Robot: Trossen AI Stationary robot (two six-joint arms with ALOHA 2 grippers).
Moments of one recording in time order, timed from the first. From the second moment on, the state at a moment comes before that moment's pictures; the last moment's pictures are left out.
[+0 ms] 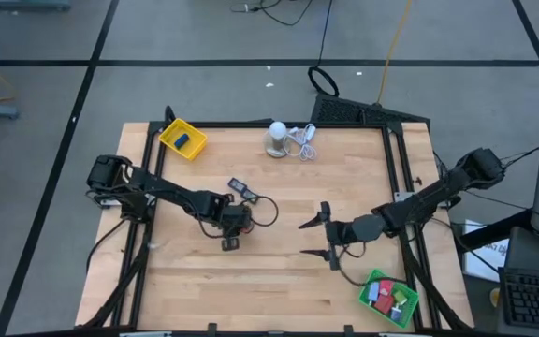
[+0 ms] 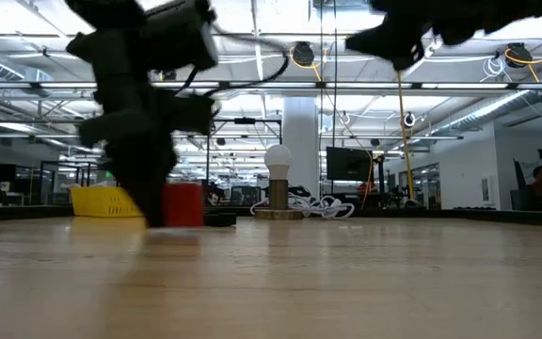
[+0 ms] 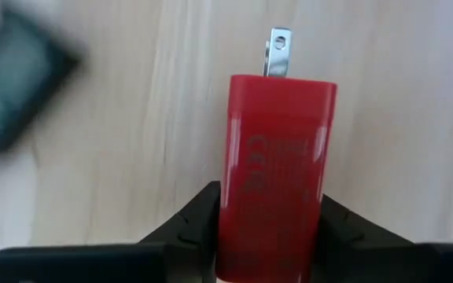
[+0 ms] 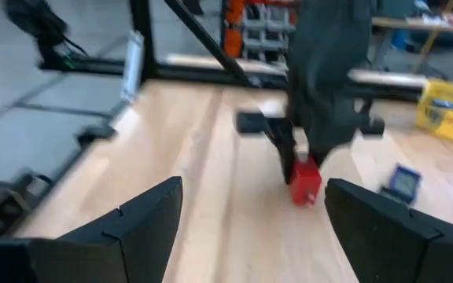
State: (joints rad) left arm -0.15 1.69 0.91 -0.44 -0.05 -0.28; right arm 0.44 1.32 0.59 0.48 0.32 0.07
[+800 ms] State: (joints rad) left arm -0.23 1.69 1.17 -0.20 -0.19 -0.29; right arm 0.31 1.53 0.59 0.77 0.31 0.12
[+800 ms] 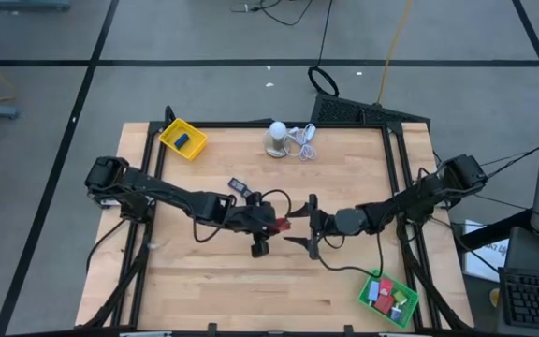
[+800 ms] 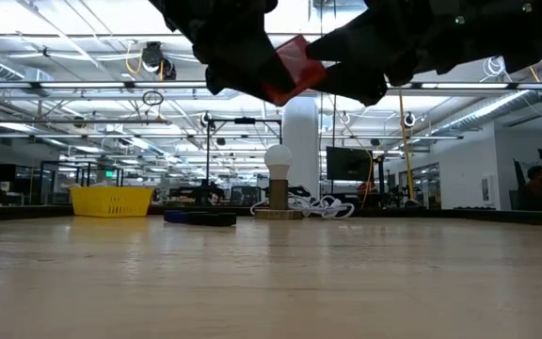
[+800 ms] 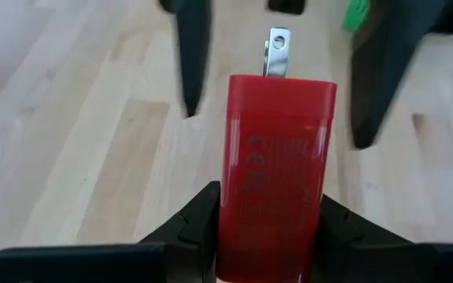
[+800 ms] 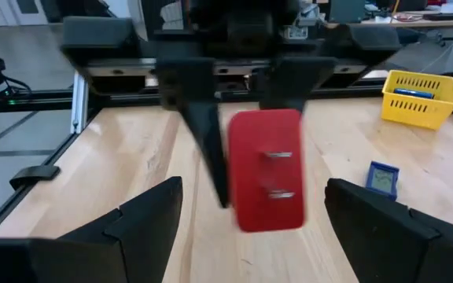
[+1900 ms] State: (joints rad) left arm -0.24 1.64 1.17 -0.18 -0.09 -0.29; right arm 0.30 1.48 0.59 0.75 0.26 0.10
